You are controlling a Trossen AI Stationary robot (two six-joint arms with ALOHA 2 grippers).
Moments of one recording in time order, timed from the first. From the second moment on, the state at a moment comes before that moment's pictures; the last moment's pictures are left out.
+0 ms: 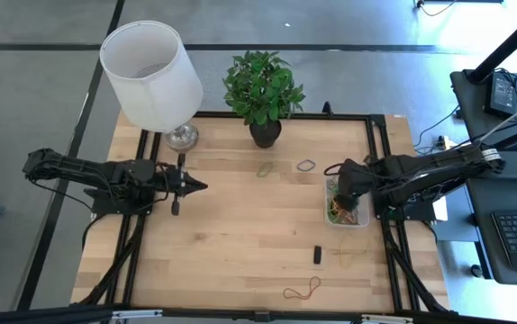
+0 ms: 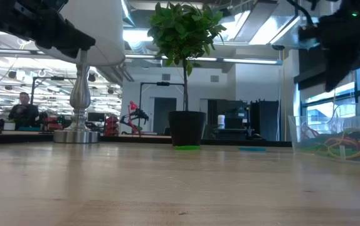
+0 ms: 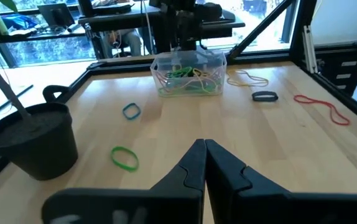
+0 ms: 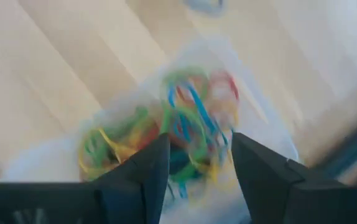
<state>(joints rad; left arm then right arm) -0.10 0.48 0.28 -0.01 -0.14 0.03 0.16 1.04 0.85 -1.21 0.32 0.78</state>
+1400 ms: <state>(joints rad) 0.20 1.94 1.26 -0.33 -0.13 -0.12 0.16 1.05 0.85 -0.86 0.38 0.54</state>
